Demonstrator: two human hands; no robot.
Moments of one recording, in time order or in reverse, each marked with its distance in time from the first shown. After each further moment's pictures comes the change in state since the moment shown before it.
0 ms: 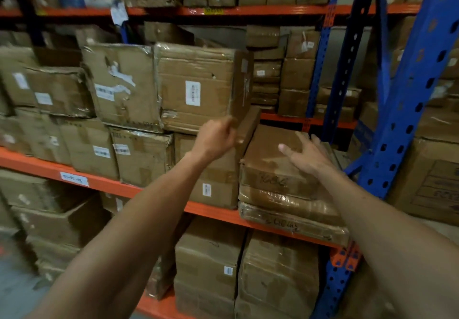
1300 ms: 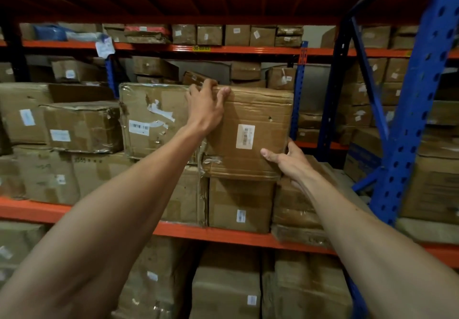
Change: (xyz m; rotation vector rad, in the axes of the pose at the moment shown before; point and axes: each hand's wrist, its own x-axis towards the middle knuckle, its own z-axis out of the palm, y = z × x) left_hand 0.059 -0.083 -0.173 -0.317 0.161 -0.153; right_hand -0.066 -0.179 0.069 0.712 0.098 -0.021
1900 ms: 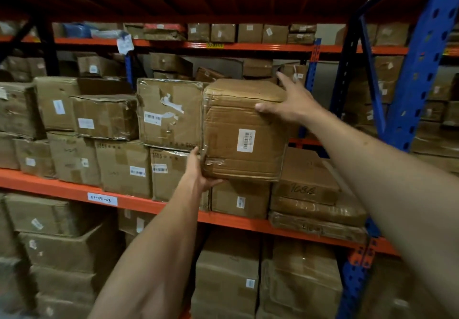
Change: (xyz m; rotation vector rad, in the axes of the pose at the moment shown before) left_hand -0.131 -0.060 0.026 -1.336 -0.219 -1.127; right_hand -0.038 -0.129 -0.032 -0.685 -0.024 -0.344
